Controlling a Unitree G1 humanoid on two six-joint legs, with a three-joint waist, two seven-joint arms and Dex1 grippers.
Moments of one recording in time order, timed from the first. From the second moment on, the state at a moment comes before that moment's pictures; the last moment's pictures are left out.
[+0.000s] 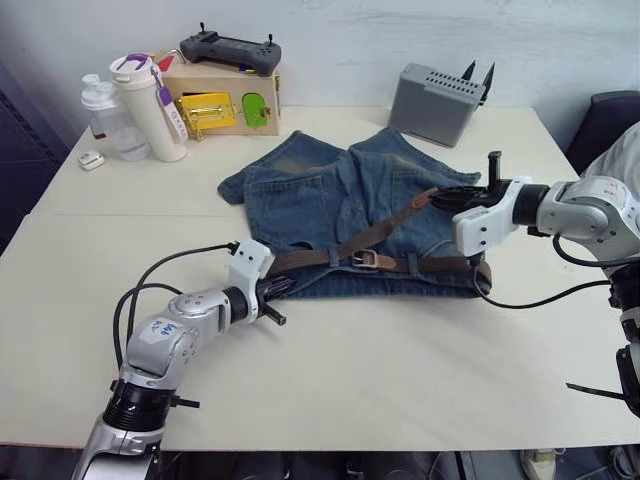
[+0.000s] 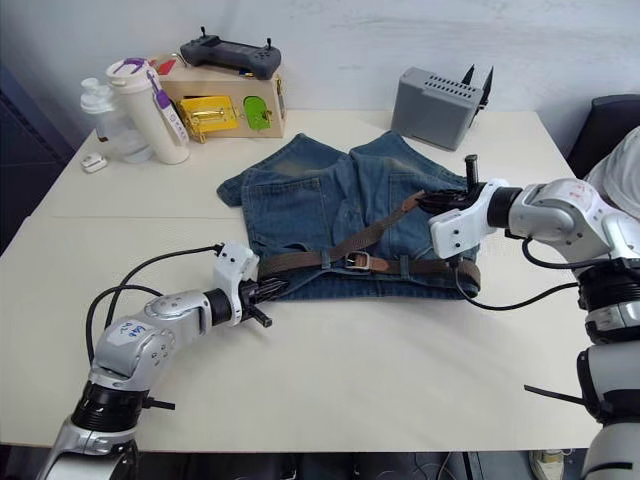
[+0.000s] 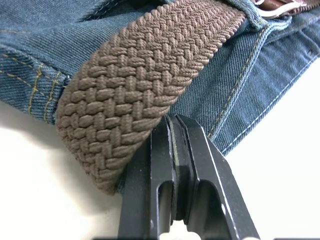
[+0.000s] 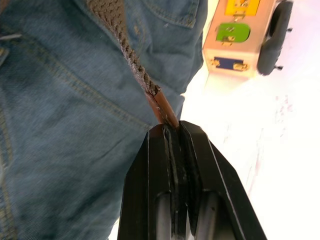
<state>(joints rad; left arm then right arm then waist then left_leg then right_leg) -0.33 0.48 -0.09 -0.25 -0.46 0.89 -0.34 -0.95 -0.94 0.31 0.67 -0.51 -0.92 0.63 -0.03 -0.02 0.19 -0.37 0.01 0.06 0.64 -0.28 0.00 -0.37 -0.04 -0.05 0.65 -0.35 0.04</state>
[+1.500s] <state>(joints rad) -0.62 0.50 -0.13 -0.33 -0.50 0.78 -0.40 -0.84 -0.89 0.25 0.27 -0.21 -0.55 0.85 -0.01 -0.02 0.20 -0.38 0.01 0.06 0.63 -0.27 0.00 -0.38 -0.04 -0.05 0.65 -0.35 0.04</state>
